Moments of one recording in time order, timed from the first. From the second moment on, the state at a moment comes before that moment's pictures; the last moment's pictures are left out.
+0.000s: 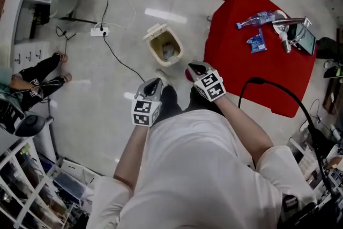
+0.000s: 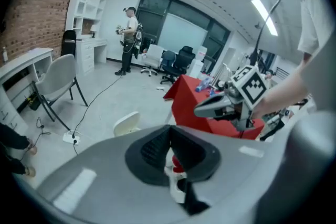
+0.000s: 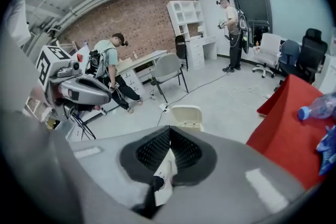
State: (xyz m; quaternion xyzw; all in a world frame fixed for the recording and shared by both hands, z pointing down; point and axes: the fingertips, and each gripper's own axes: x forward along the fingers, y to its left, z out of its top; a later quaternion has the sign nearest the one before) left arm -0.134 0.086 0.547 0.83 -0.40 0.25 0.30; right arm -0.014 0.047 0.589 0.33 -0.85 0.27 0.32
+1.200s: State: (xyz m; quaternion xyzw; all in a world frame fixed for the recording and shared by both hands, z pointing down) left arm -0.073 0.064 0.491 0.86 -0.36 0.24 0.28; right arm 0.090 0.048 0.533 0.42 -0.81 0.26 0.31
